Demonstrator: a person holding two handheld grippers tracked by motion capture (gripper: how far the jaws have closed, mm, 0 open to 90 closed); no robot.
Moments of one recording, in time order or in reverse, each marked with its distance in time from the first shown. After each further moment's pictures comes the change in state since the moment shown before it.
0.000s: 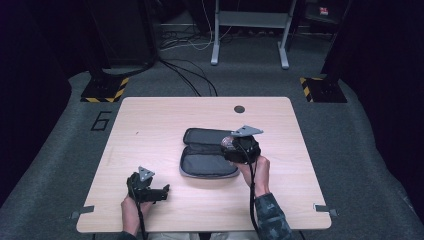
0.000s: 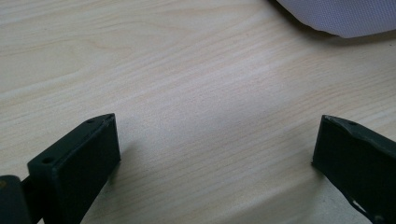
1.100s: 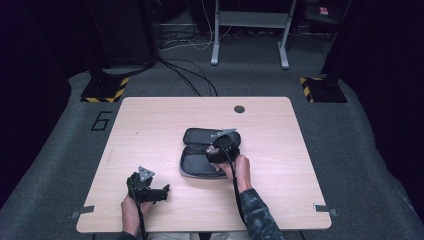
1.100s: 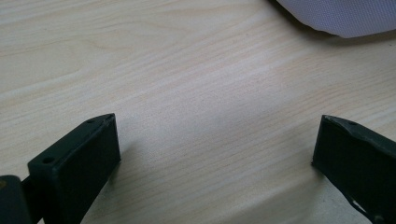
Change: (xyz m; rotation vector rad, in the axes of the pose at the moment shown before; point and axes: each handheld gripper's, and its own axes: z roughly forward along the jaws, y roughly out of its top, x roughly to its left) left arm 0.000 0.000 0.000 -0.002 0.000 -0.001; right arm 0.018 -0.011 0.087 0.195 0.080 0.006
